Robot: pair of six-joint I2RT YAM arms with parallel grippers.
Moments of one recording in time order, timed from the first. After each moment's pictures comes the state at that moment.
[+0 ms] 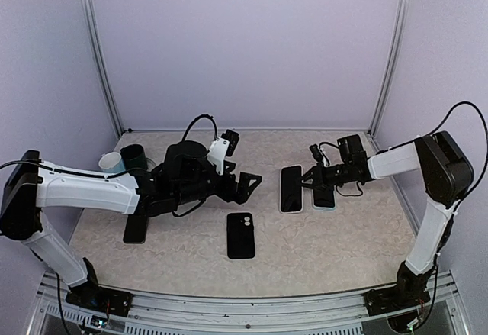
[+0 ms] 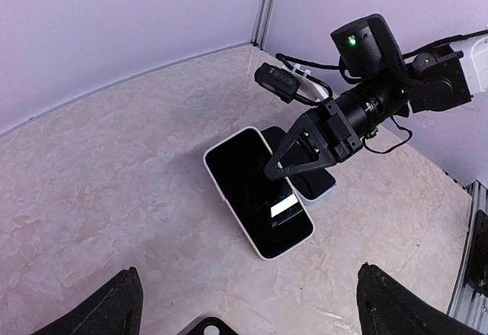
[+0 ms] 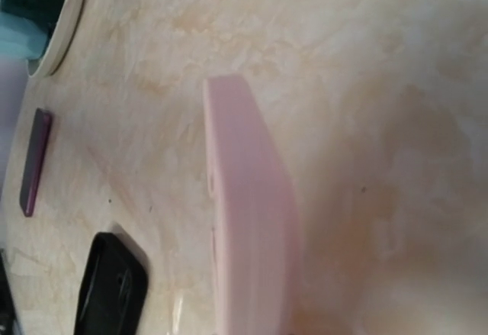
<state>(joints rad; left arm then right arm) -0.98 1.56 0.96 0.30 -0.14 -0.22 0.31 1.82 0.96 0.10 -0.74 0.40</state>
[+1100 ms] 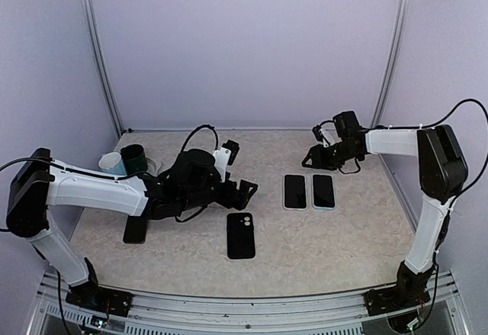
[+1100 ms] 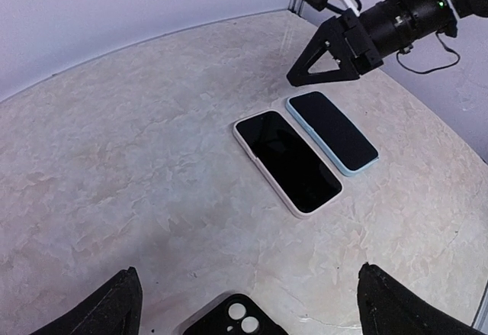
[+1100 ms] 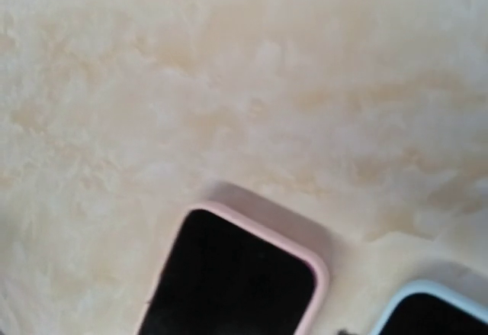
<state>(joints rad) -0.98 1.62 0.95 0.24 -0.21 -0.26 0.28 1.92 1.30 -0.27 -0.43 0.21</state>
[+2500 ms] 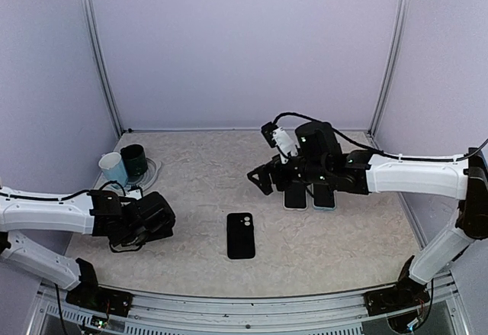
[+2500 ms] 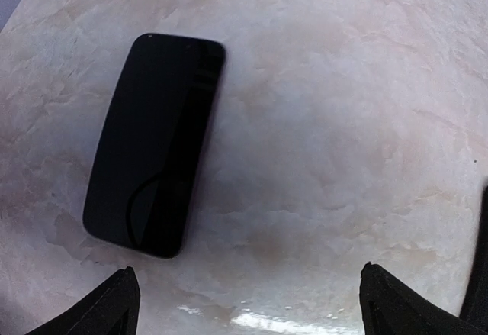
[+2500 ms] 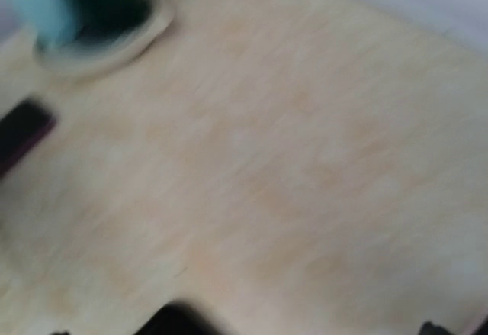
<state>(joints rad) -1.00 1.24 0.70 -0.74 -0.62 -1.21 0.85 1.51 1.07 0.00 0.01 0.11</state>
